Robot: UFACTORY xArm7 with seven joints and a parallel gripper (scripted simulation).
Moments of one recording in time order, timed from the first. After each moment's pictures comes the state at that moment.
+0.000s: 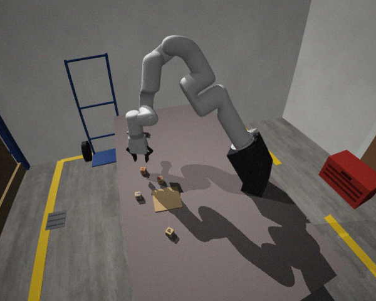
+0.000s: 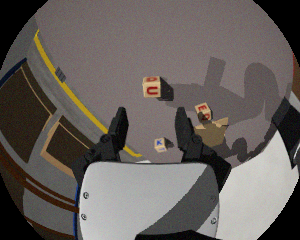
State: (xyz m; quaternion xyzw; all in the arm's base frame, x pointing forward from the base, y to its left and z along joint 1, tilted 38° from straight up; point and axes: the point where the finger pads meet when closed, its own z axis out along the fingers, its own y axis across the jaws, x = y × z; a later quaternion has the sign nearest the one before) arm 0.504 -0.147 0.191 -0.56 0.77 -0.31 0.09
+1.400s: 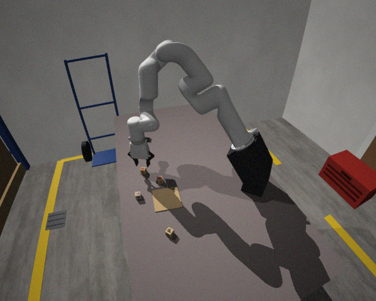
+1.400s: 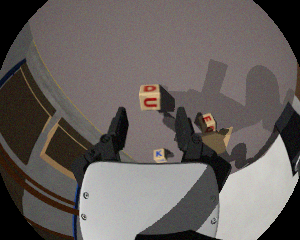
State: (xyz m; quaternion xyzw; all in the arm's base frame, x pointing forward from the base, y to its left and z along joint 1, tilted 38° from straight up) arm 0.518 -0.159 0.163 -0.55 0.77 -0.31 0.09
